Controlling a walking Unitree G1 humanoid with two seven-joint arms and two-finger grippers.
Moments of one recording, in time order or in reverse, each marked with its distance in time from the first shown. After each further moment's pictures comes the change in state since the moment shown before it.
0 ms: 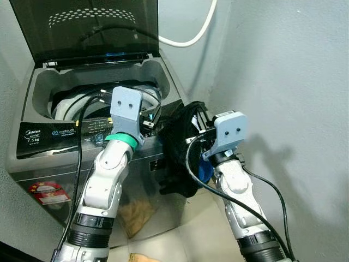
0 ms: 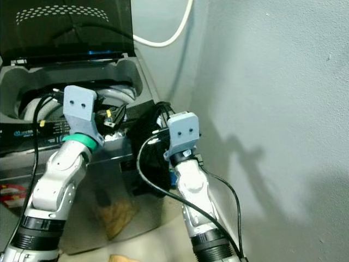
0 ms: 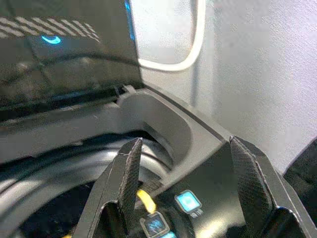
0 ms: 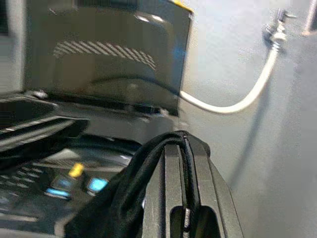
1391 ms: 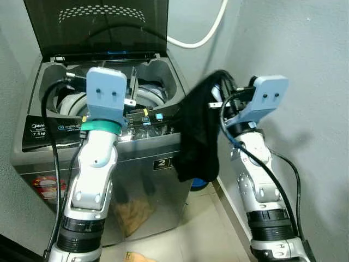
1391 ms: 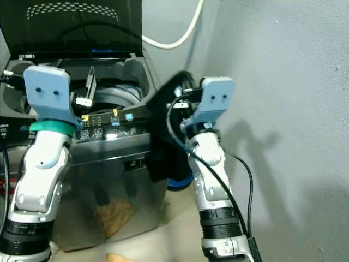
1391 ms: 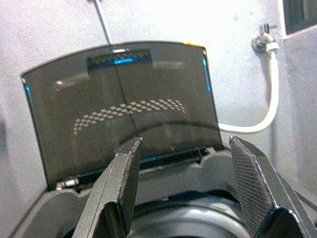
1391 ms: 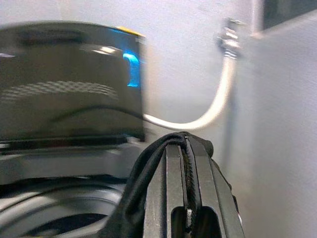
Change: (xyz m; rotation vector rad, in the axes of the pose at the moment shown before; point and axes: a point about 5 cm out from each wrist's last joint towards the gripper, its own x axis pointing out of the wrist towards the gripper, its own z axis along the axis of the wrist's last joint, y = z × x) left arm -0.013 0.016 0.048 0.204 -0.244 0.207; right arm 0.025 -0.055 0.022 0.089 0.003 -0.254
